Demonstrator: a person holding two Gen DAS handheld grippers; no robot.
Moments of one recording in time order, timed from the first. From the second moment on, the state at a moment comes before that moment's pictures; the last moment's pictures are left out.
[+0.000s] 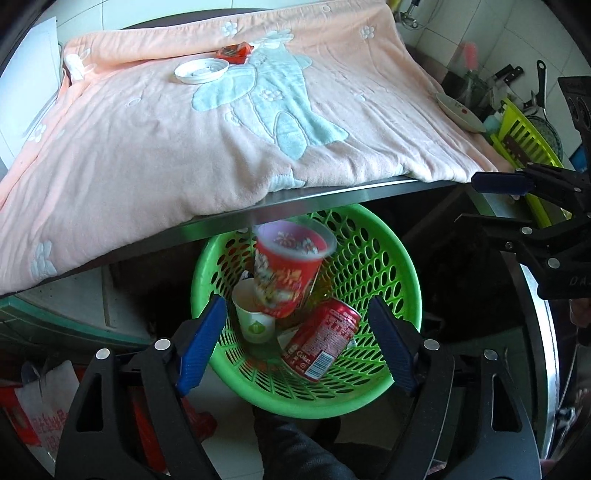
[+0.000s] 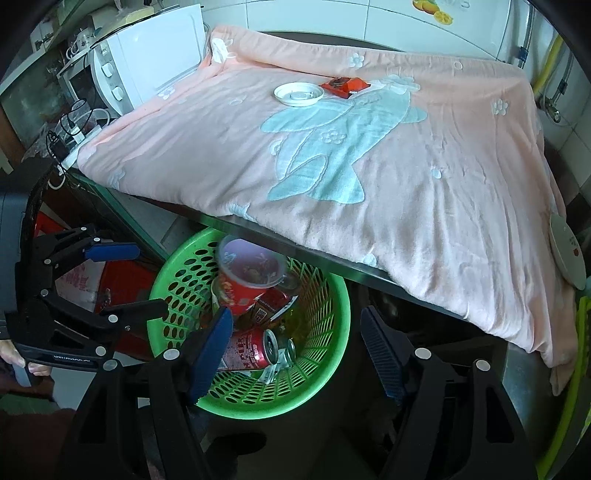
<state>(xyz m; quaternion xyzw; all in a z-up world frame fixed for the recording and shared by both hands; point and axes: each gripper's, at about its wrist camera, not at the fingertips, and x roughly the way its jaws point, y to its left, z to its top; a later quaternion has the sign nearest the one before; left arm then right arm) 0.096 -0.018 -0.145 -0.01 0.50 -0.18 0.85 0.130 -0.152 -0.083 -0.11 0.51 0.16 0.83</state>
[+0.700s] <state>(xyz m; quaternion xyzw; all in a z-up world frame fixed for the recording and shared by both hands) 0.130 0.016 -0.108 -0.02 0.47 -0.15 0.87 0.172 -0.151 -0.077 -0.10 0.51 0.15 0.84</state>
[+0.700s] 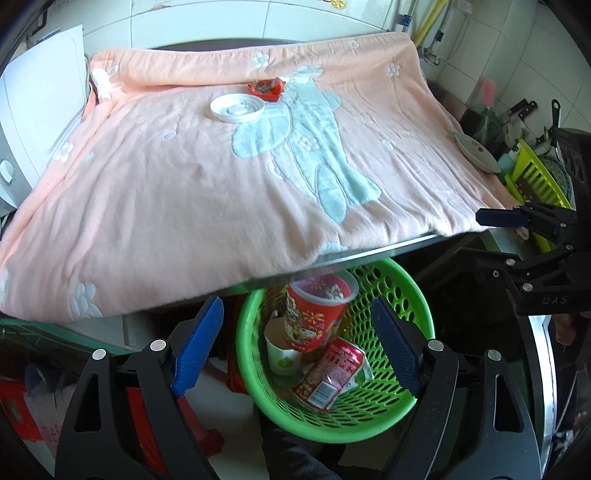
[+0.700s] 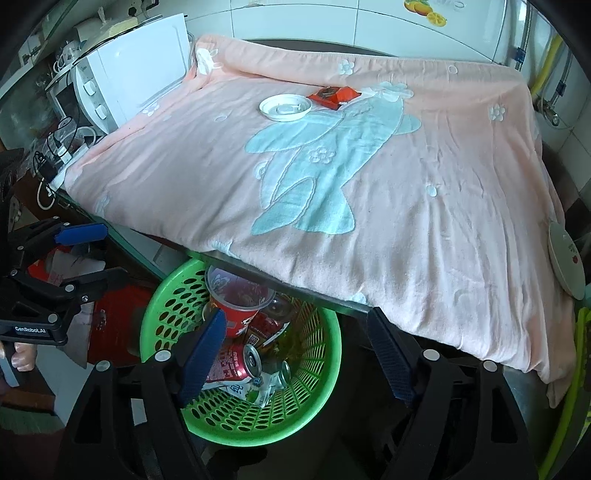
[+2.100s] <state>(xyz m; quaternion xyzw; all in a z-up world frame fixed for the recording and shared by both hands) 0.325 0.129 -0.107 -0.06 0.45 -0.09 0.89 0.582 -0.082 -0.120 0.03 0.56 0.05 0.83</state>
